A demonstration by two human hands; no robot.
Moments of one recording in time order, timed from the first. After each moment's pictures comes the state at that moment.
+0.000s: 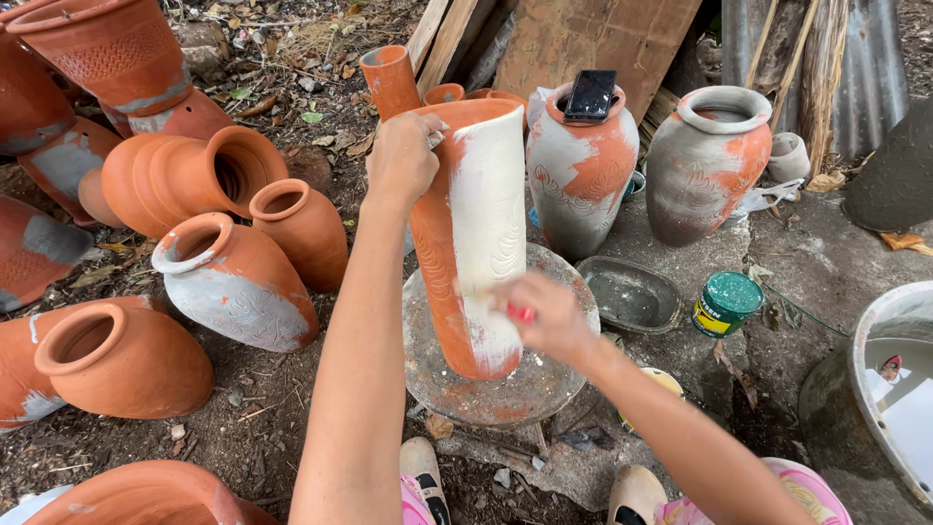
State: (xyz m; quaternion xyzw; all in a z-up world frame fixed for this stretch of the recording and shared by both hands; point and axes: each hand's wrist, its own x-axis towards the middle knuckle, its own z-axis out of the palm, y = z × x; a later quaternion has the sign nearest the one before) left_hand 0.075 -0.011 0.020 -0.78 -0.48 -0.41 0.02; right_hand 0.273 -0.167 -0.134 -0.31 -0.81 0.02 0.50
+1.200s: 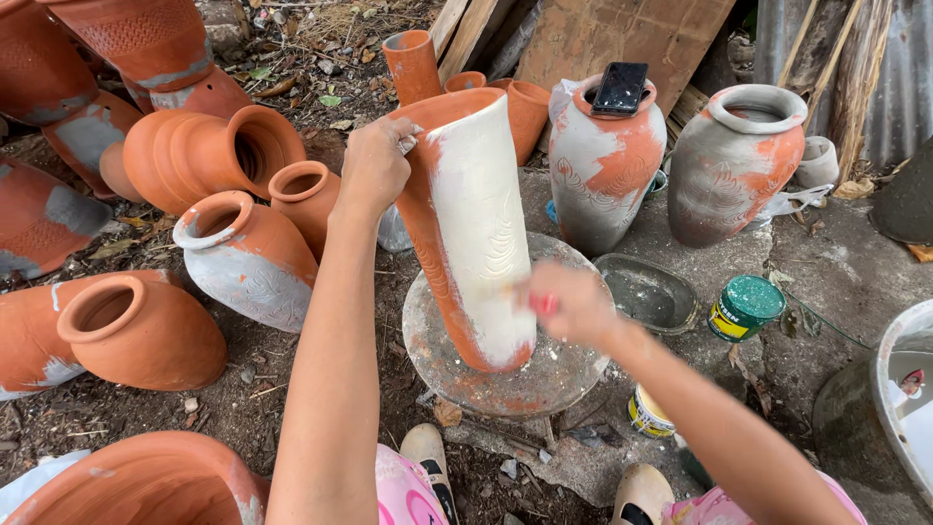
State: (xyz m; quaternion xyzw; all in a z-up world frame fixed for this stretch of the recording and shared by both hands) left_hand 0.005 -0.016 0.005 -0.78 -0.43 -0.45 0.02; right_hand 0.279 -0.153 -0.120 -0.31 -0.86 0.00 0.41
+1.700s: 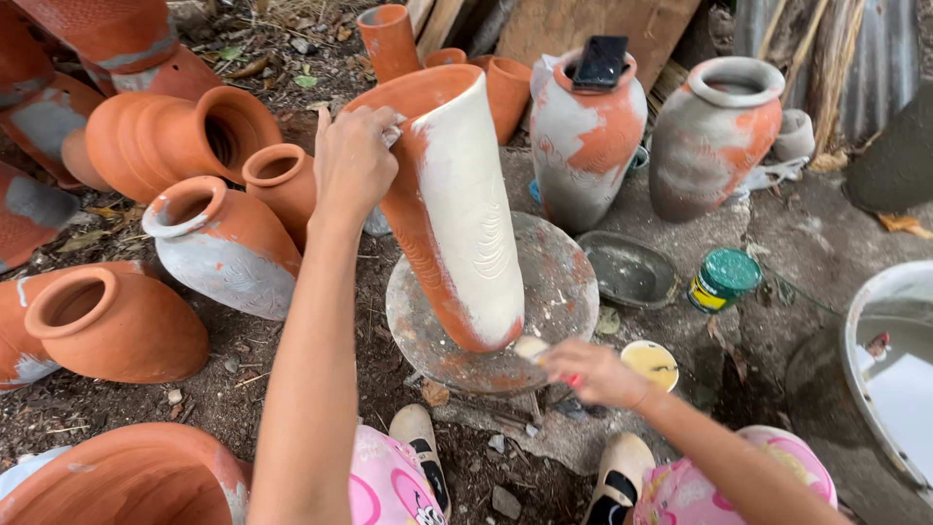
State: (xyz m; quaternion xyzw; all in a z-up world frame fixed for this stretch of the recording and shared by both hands) left_hand 0.017 -0.061 0.014 -0.80 -0.45 -0.39 0.13; right_hand 0.339 -0.235 -0.240 -0.30 -0.88 0.15 0.35
